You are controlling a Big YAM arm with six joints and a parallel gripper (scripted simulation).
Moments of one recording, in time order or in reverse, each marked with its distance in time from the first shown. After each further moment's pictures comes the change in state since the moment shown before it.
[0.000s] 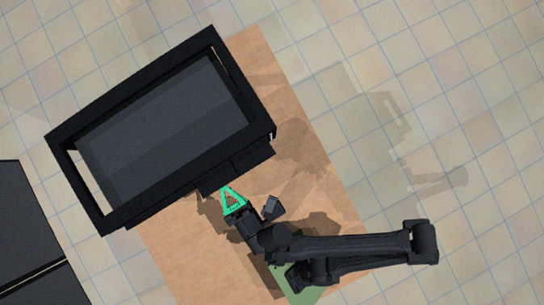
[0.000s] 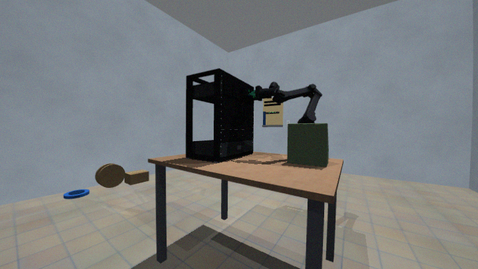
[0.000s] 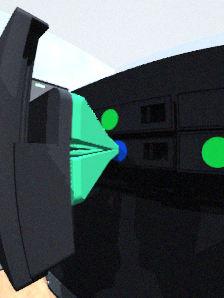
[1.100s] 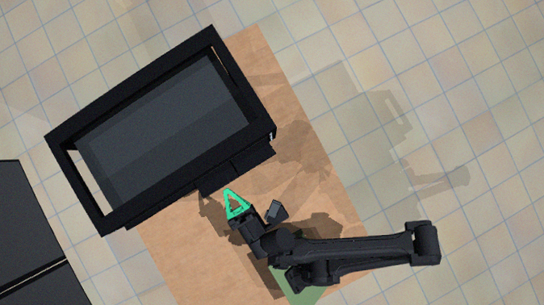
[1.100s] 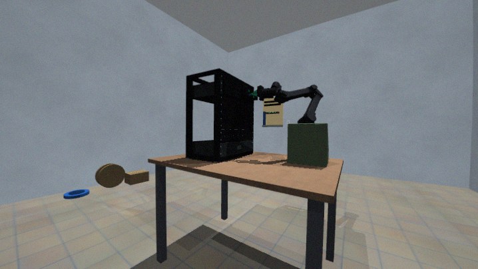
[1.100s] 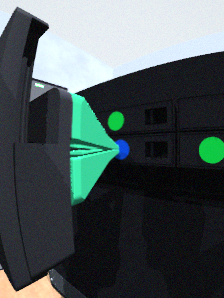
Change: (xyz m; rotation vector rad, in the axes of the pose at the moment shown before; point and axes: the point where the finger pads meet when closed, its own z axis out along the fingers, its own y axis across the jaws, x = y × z) arm -0.002 -0.001 -0.014 0.009 -0.010 0.002
